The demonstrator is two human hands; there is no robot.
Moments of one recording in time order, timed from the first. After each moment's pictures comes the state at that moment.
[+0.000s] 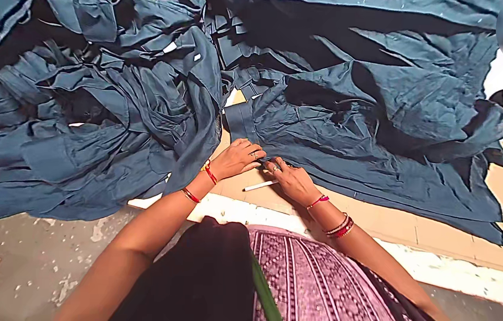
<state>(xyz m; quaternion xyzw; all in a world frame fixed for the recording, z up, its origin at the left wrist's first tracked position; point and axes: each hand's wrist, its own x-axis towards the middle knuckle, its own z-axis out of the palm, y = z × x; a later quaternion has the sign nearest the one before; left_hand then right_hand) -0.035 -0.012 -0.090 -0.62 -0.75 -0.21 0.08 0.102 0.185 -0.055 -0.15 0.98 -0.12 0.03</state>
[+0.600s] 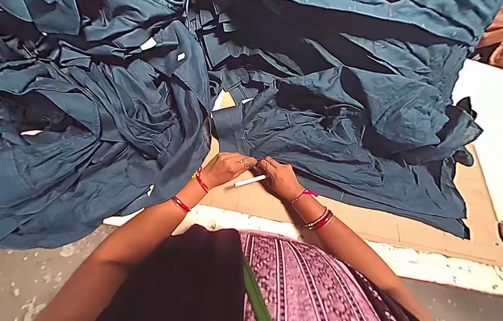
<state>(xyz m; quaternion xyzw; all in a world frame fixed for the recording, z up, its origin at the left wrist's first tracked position) -0.035 -0.009 -0.104 -0.59 -0.71 -0.34 0.17 0.074 0.188 -0.087 -0.17 0.94 -0.21 -0.19</state>
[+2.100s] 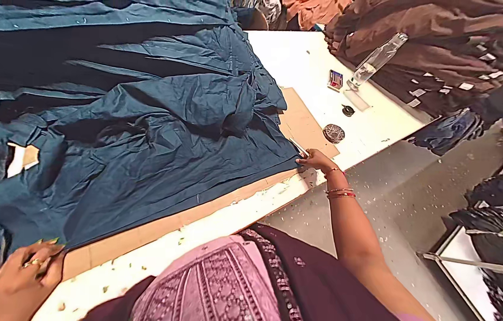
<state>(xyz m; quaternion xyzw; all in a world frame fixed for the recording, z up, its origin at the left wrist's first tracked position) 0.033 -0.071 -0.097 -0.45 -0.86 -0.22 0.10 0.396 0.542 -0.020 0.51 0.78 -0.34 0.11</state>
